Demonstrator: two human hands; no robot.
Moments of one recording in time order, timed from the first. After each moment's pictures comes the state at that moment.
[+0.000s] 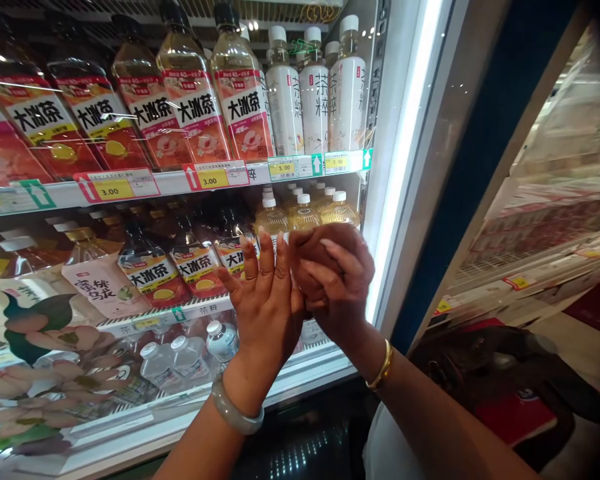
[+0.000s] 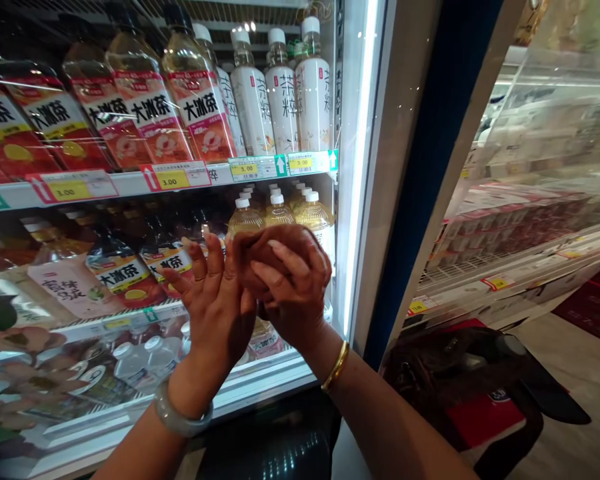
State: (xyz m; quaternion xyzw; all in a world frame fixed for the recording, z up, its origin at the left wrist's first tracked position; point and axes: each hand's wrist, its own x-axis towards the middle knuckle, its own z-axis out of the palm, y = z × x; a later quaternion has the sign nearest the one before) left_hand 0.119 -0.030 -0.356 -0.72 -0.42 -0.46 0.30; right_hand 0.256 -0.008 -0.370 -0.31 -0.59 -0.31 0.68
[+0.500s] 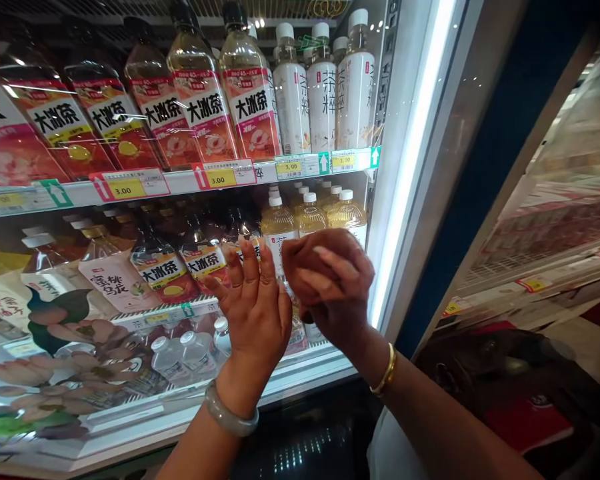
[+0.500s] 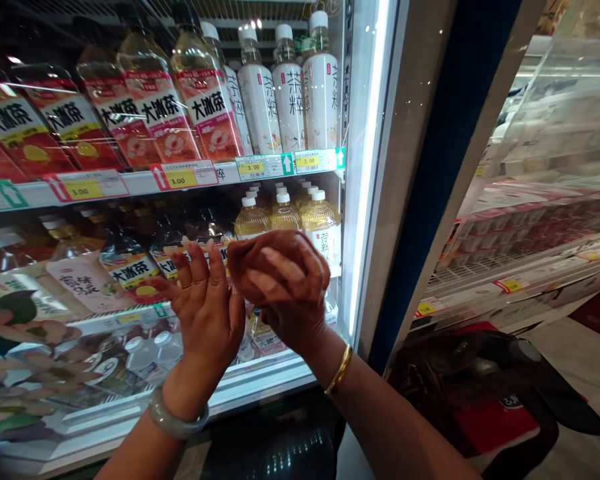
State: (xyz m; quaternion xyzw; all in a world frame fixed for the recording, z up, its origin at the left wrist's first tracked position) left_hand 0.095 -0.034 -0.364 -0.70 -0.44 -0.47 0.31; right_hand 0.253 -0.011 -0.374 -0.28 -0.62 -0.30 0.67
